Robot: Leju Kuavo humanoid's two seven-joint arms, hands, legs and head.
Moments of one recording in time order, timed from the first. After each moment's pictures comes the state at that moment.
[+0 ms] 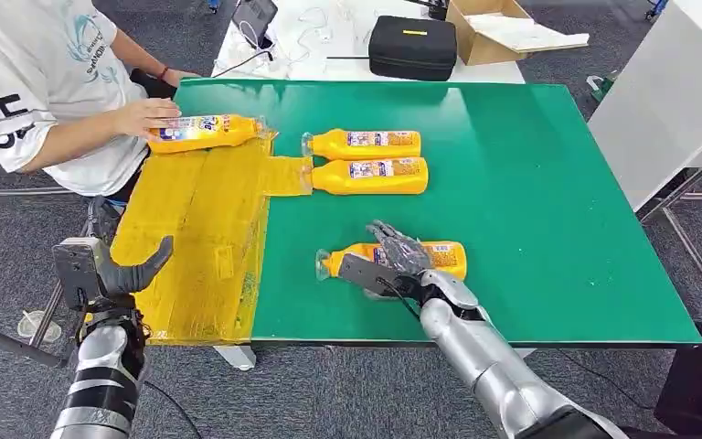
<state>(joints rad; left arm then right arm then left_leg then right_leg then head) -0.32 -0.12 0.11 -0.95 -0.17 0.15 -0.70 -0.53 0.01 0.51 -0.78 0.71 -0.05 -0.08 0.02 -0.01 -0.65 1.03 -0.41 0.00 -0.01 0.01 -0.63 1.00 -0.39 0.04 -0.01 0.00</state>
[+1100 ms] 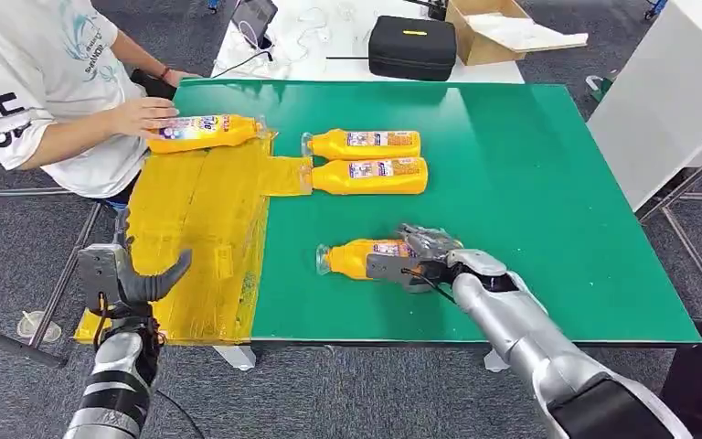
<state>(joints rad) -0.33 -0.14 0.09 -0.85 -0.15 0.13 -0.70 -0.66 -0.14 0.66 -0.73 0.74 0.21 -0.05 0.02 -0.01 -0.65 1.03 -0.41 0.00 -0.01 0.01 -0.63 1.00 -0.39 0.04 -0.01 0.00</state>
